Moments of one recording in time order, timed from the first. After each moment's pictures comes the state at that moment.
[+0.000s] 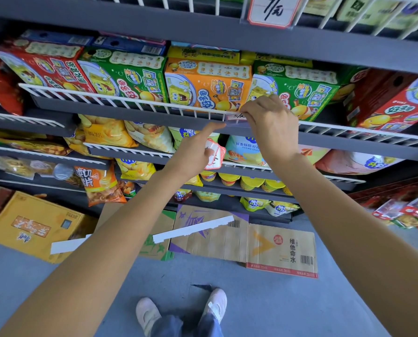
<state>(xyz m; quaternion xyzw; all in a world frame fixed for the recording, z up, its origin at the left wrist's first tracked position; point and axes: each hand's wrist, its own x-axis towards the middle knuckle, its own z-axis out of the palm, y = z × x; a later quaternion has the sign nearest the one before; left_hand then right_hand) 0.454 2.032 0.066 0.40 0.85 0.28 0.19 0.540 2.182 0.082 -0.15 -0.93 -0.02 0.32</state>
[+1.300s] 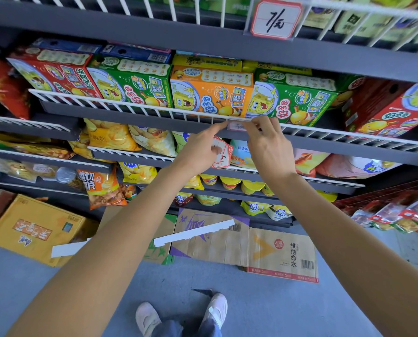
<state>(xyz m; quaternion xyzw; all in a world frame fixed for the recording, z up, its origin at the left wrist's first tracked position) 0.455 2.041 0.086 0.39 0.85 0.28 0.22 0.558 2.163 0.067 -0.19 -0.96 -0.03 0.22</state>
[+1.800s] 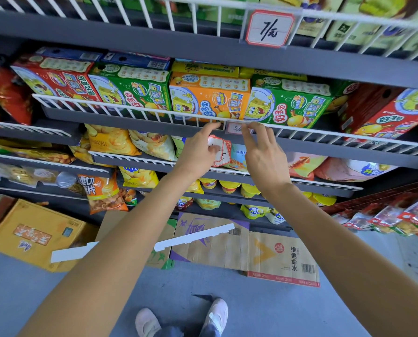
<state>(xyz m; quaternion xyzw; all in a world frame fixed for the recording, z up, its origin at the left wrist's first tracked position) 0.461 2.042 0.089 0.34 0.86 0.34 0.19 0.565 2.154 0.061 -0.21 -0.96 -0.05 0.19</state>
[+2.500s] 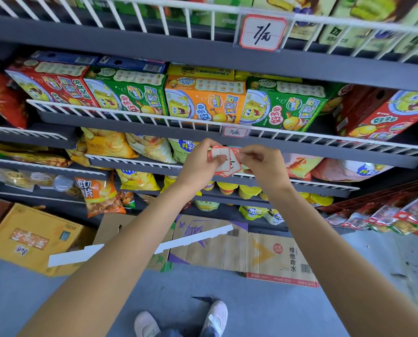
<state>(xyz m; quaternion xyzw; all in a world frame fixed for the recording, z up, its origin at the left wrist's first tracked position) 0.480 2.040 0.081 0.27 0.81 0.45 0.27 0.579 2.144 0.080 -0.35 -0.75 0.55 0.15</state>
